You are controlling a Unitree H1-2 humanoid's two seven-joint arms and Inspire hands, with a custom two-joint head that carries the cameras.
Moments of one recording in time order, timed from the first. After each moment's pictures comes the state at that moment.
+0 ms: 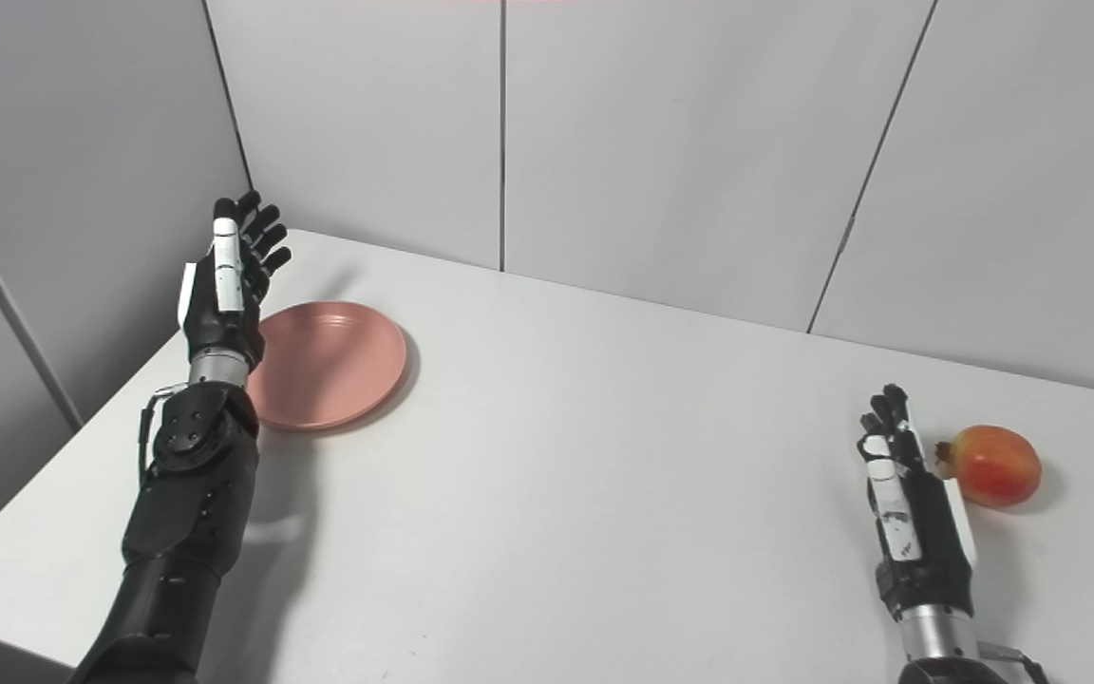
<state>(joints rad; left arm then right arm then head) -0.46 0.26 0.37 0.42 -0.21 -0.11 0.11 -0.30 -0.13 -0.06 0.30 0.14 -0.17 0.18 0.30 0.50</state>
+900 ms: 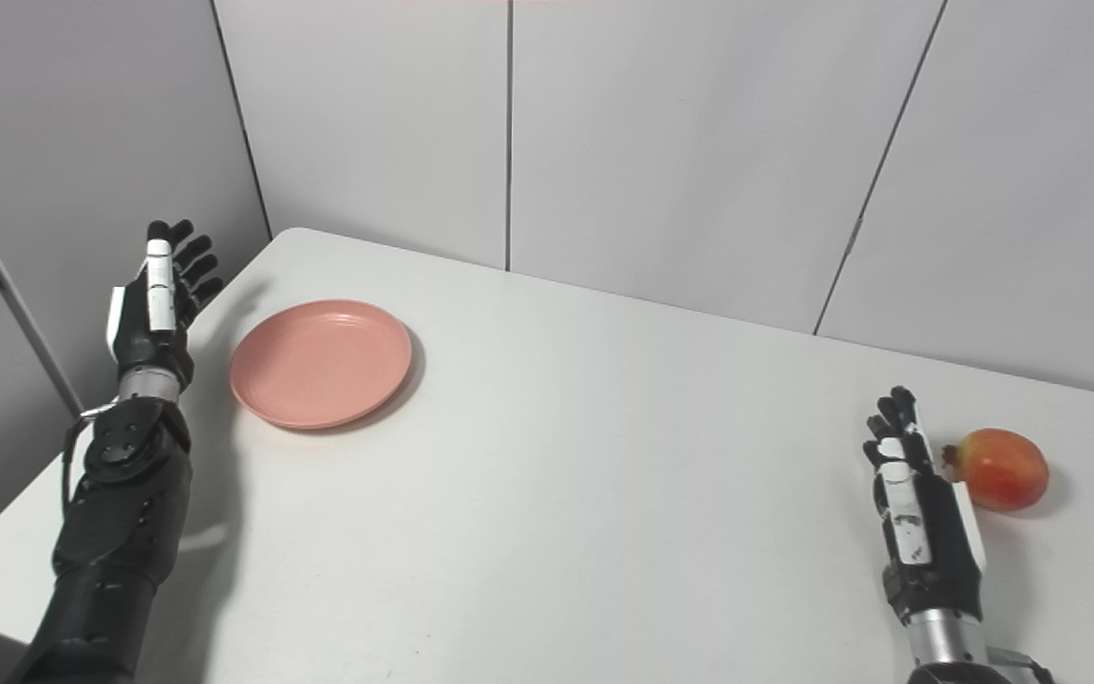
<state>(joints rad) -0.41 0.35 0.42 0.49 -0.22 -0.09 0.12 -0.30 -0.14 -0.06 0.31 0.16 -0.17 0.19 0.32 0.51</state>
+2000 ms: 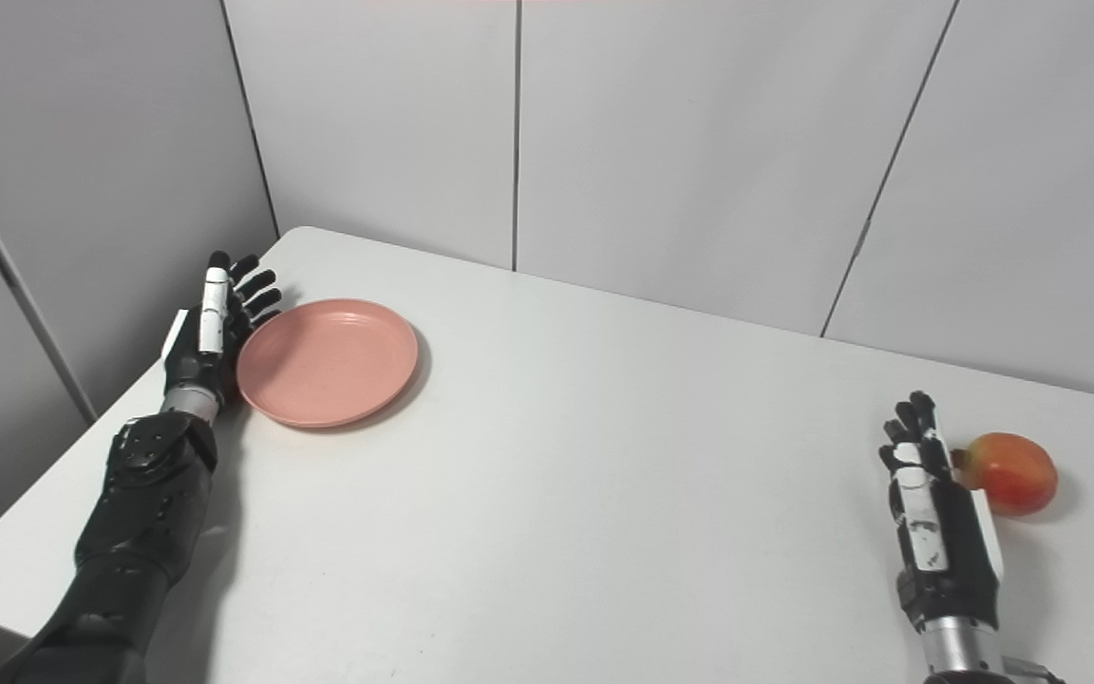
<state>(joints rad) -0.45 0.37 0.35 0.69 -0.29 -0.14 -0.06 -0.29 -0.14 -0.07 0.30 0.18 -0.17 0.19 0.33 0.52</state>
